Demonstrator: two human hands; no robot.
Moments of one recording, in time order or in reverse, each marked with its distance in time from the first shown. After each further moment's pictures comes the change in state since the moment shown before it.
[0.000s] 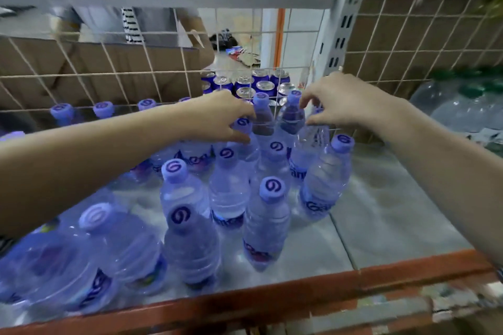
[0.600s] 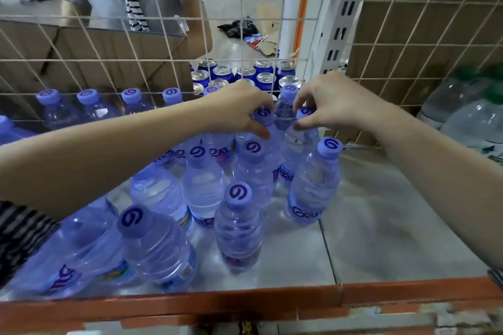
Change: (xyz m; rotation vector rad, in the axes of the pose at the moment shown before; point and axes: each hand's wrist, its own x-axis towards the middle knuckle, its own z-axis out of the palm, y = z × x) left_hand 0.058 0.026 0.016 -0.158 0.110 -0.066; right_hand 0.014 0.029 0.028 0.278 0.085 -0.109
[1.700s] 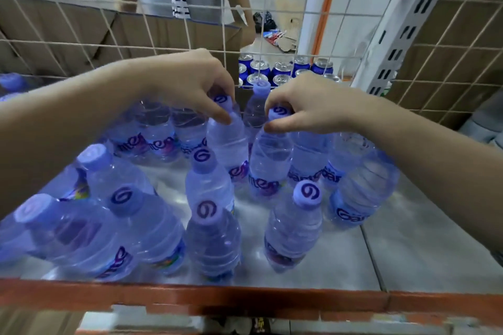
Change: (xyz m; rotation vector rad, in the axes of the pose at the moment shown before) left_hand -0.101 -0.086 -0.070 -0.016 -0.141 -0.007; right_hand 0.047 -0.106 0.010 0.054 -0.088 -0.349
